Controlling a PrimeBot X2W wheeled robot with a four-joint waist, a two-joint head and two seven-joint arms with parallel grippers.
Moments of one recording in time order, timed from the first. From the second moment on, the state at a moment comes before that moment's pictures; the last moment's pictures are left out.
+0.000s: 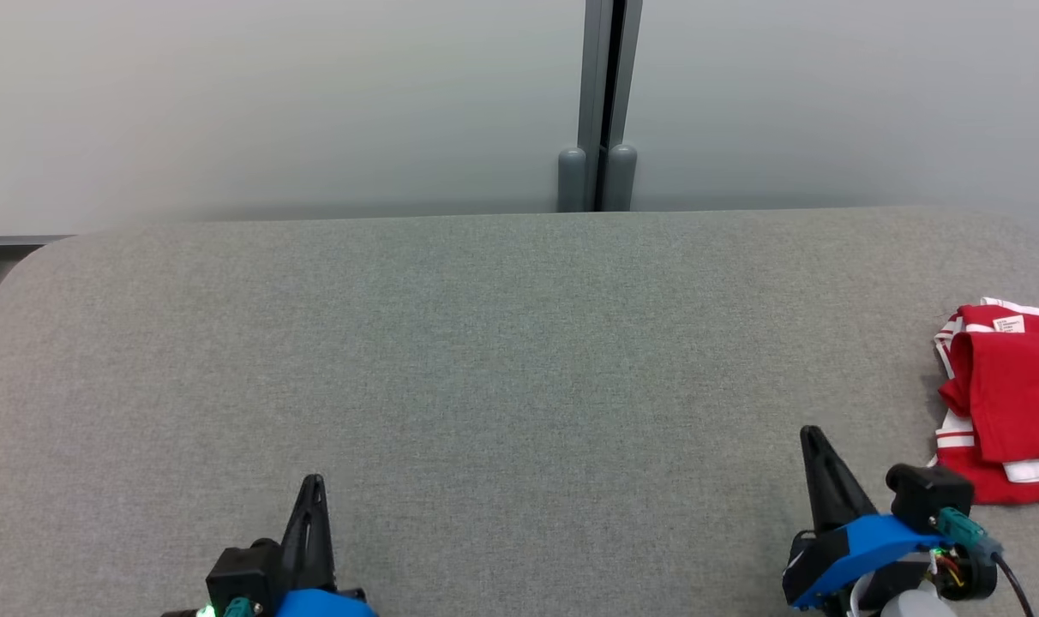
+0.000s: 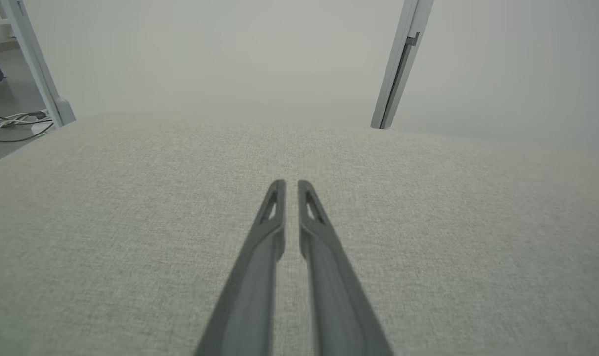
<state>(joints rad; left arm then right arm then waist) 0.00 0.05 -0.17 0.34 -0.21 0.07 -0.26 -0.21 -0.05 -0.01 0.55 0.21 0.13 -0.26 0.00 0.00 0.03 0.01</state>
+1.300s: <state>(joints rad) -0.02 0.05 -0.06 0.32 -0.81 -0.01 -0.10 -0.16 -0.04 -0.05 0.44 0.80 0.13 -0.10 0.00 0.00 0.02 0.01</state>
